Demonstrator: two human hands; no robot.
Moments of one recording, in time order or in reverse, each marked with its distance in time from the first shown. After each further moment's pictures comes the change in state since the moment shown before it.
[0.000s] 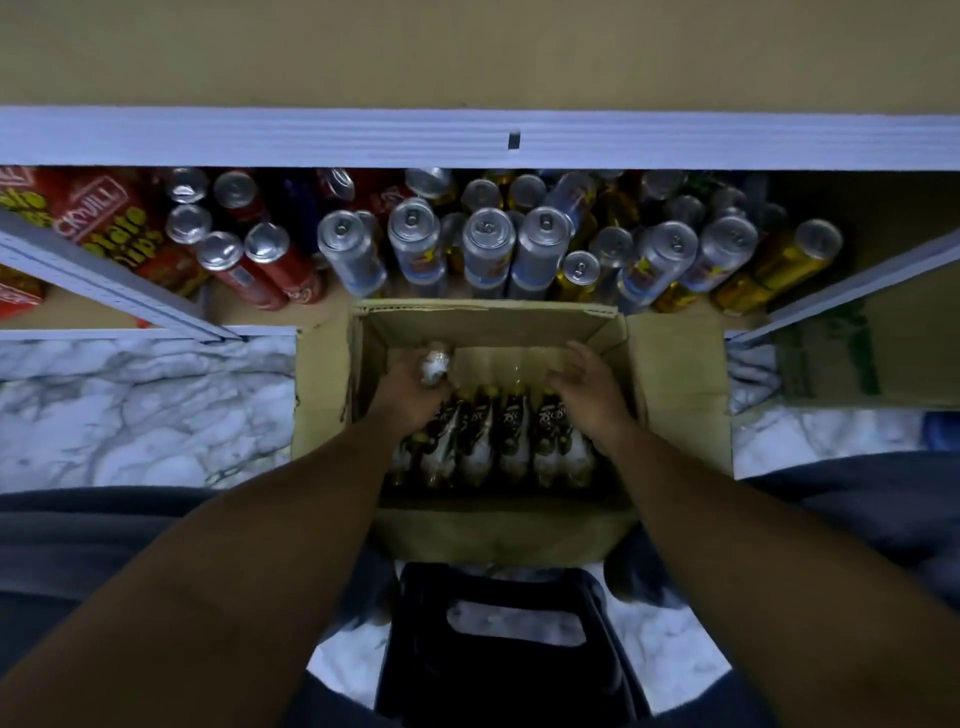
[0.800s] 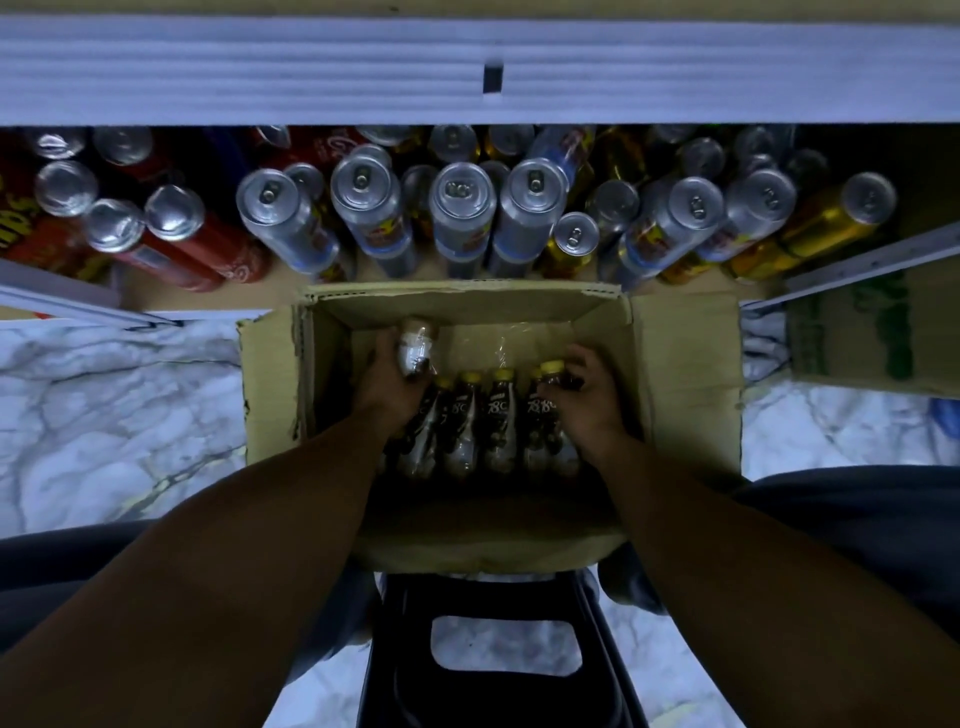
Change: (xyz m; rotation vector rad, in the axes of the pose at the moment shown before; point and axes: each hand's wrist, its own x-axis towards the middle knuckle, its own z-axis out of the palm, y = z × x) left_hand 0.048 -0.026 0.040 -0.091 0.058 -0.092; right_hand 0.039 0.059 0.017 0.145 0.140 0.133
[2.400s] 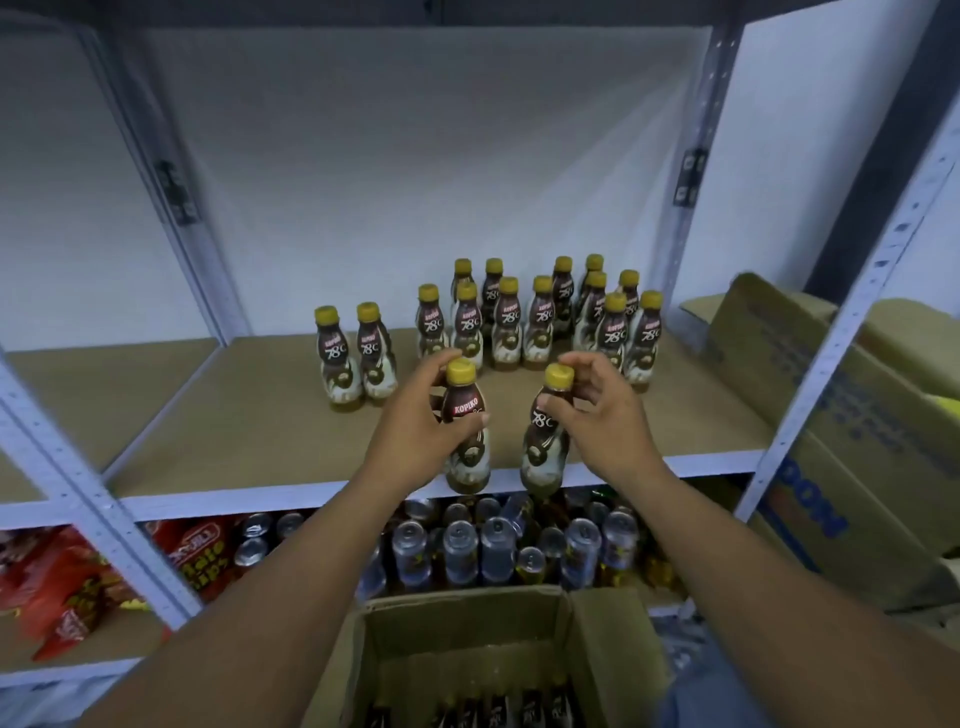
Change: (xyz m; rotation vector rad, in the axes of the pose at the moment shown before) left_hand -0.261 0.317 -0.208 -0.185 0.282 1.057; right_hand -0.244 -0.318 -0.158 0.148 0.093 -1.173
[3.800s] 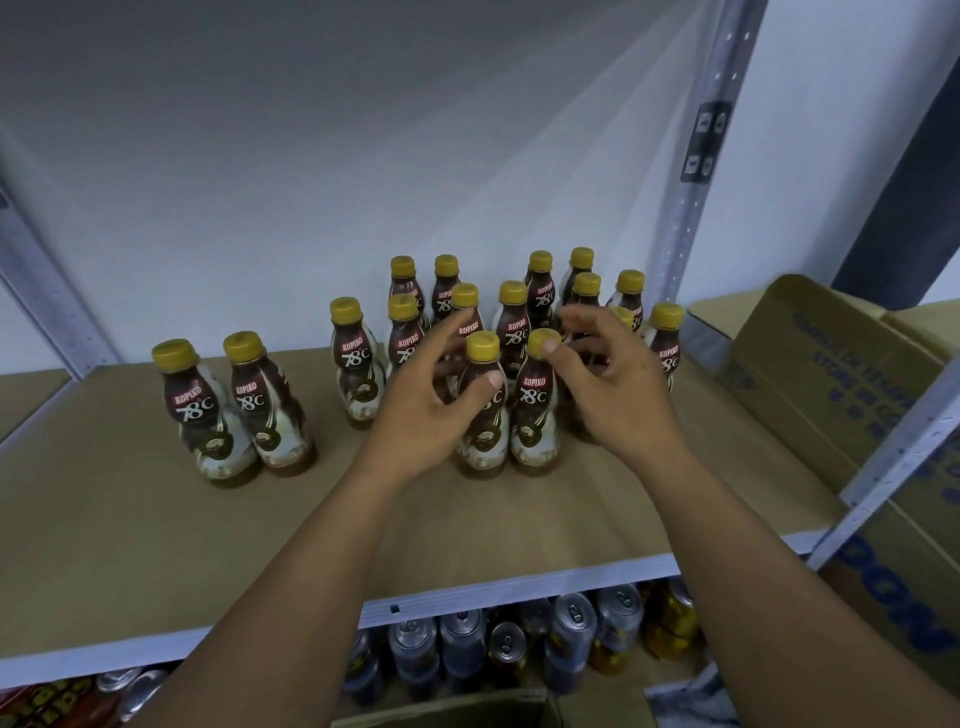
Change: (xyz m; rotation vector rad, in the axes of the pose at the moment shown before) left_hand 0.149 -0.044 0.079 -0.143 -0.039 0.060; right_hand 0.136 0.056 -0.025 -0.185 0.124 -0.092
